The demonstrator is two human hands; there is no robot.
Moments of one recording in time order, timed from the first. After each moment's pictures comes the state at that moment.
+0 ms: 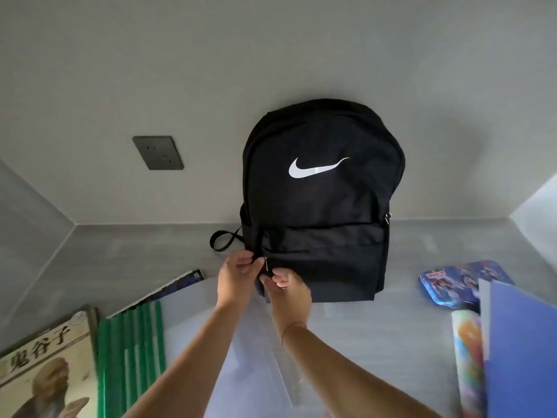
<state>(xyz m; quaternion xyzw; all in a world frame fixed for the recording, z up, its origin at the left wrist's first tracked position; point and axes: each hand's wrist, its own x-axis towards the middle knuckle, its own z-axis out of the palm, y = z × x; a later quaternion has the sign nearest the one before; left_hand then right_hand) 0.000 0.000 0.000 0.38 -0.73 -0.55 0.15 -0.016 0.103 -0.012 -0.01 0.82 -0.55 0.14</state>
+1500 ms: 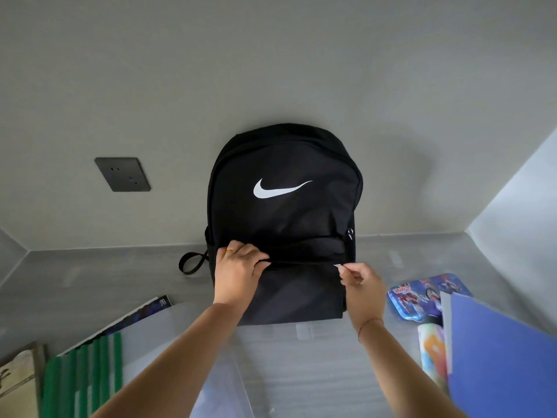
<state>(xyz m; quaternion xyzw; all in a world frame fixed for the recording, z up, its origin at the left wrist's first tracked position) -0.060 0.024 0.020 0.07 -0.93 -0.13 0.34 -0.117 0.246 0.011 0.02 0.83 -0.55 -0.06</state>
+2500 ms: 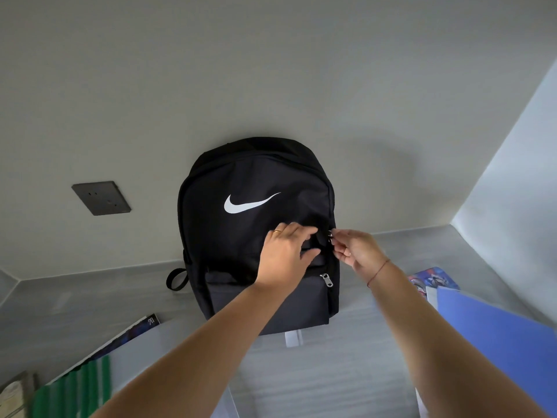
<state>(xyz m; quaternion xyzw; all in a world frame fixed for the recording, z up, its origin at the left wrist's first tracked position) -0.110 0.130 0.093 -0.04 -0.94 -0.22 0.25 -0.203 0.272 0.068 0.10 0.63 -0.74 0.23</state>
